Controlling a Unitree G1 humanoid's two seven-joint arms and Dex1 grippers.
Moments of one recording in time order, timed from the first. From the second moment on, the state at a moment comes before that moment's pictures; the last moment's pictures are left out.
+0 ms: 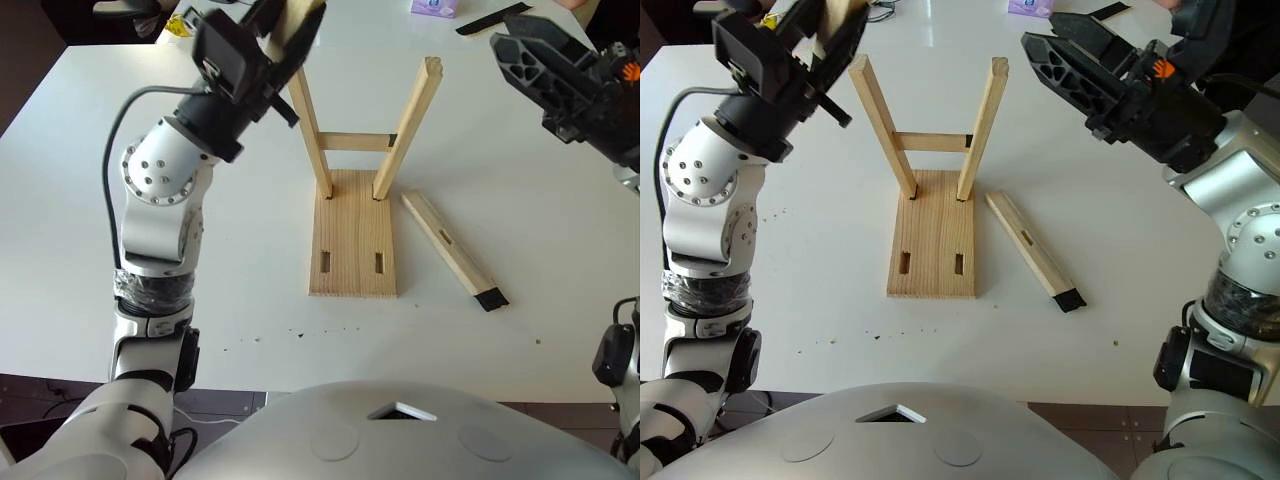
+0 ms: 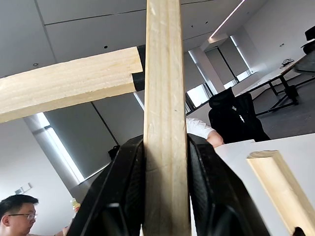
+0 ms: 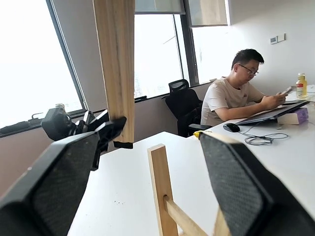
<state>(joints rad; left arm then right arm) -0.39 0.41 -0.05 -0.36 -0.19 0.01 -0.49 -0.45 -0.66 -0.33 -0.36 1.30 0.84 0.50</state>
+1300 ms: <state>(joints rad) -0.32 0.36 -0.11 -0.38 -0.09 -0.11 -0.49 -0.76 -0.51 -0.11 -0.21 1.21 0.91 0.51</state>
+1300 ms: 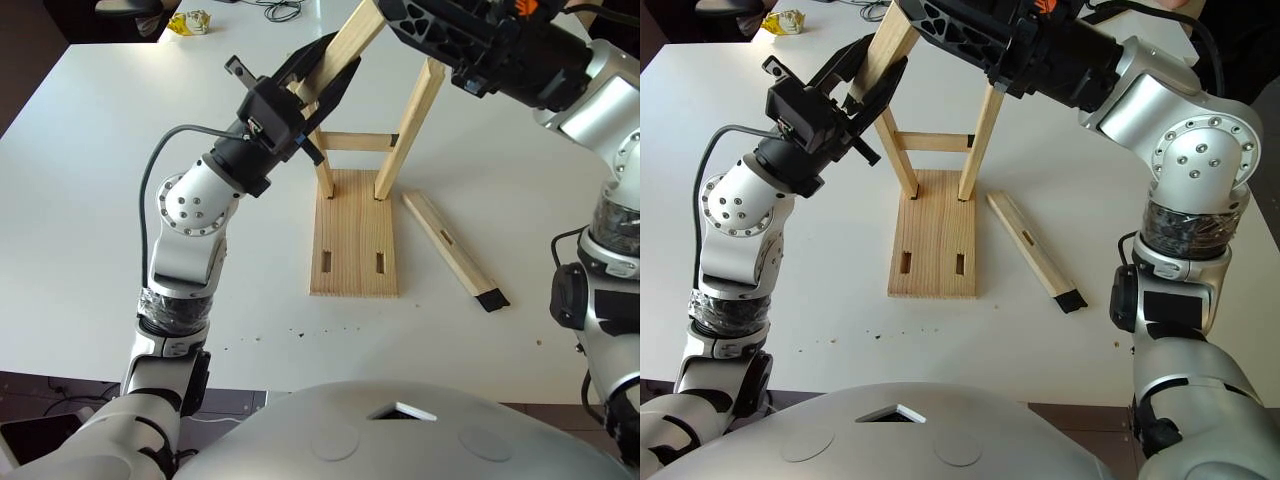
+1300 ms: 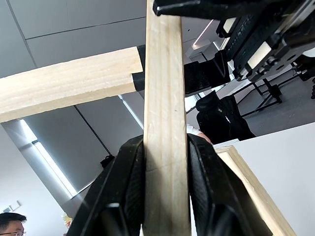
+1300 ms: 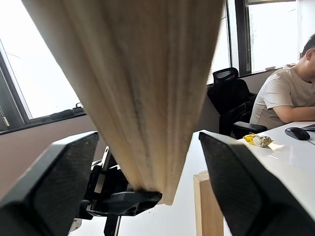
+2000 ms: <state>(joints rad) -0.30 0.35 -0.11 -0.35 -0.05 -0.16 -0.48 -0.78 -0.49 -0.09 -0.21 1.13 0.93 0.53</state>
